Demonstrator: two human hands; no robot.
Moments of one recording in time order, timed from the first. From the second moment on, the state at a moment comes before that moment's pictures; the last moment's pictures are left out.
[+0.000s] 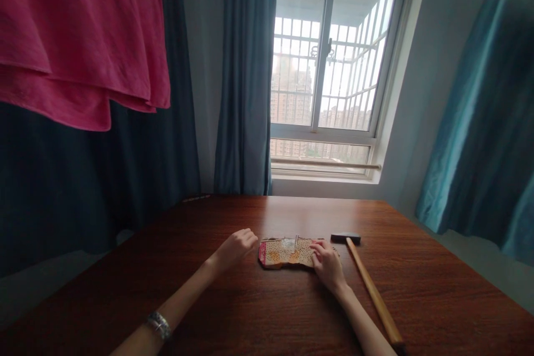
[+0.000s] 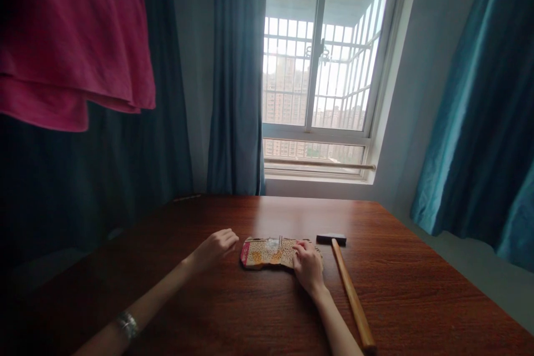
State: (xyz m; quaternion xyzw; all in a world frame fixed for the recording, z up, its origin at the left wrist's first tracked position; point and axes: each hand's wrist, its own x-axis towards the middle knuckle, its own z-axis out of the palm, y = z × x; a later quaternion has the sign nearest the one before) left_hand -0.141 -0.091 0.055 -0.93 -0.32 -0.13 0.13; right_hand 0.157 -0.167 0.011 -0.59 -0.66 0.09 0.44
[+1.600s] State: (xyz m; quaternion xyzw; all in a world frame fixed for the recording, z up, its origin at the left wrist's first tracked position) left_hand 0.004 -0.055 0.007 -0.67 -0.40 -0.43 -0.46; right_hand 0.160 -0.087 -0.002 -0.55 -0.64 0.23 0.48
